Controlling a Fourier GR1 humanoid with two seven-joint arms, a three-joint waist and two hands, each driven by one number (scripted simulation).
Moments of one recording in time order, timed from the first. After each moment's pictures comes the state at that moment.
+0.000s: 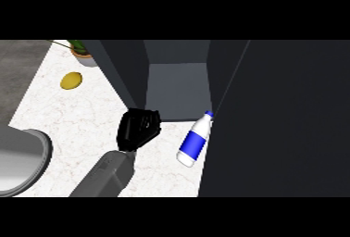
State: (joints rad) left arm -0.43 0.06 -0.39 -0.84 0.65 0.13 -0.69; right arm 0.26 -0.44 -0.41 -2.32 -0.77 0.43 0.27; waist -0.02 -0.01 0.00
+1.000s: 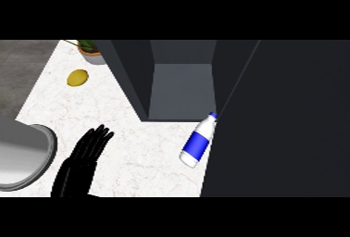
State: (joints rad) left arm 0.10 0.41 -0.43 -1.49 0.66 -0.02 -0.63; right arm 0.24 -0.43 -0.10 -2.36 -0.77 0.37 0.34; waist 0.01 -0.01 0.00
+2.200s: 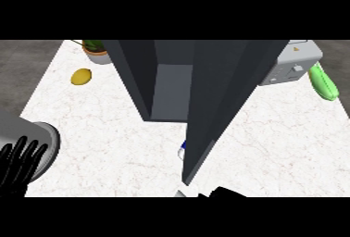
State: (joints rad) left arm 0.37 0.72 -0.23 -1.77 0.73 -0.12 -0.63; right arm -0.36 -0.21 0.64 -2.28 -0.42 -0.13 0.52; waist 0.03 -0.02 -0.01
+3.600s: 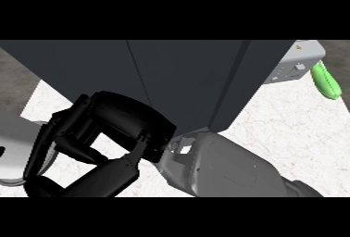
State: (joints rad) left arm 0.53 0.78 0.00 -1.98 0.84 -0.19 -0.51; right arm -0.95 0.00 0.62 -1.53 -0.74 -0.13 0.37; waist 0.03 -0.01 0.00
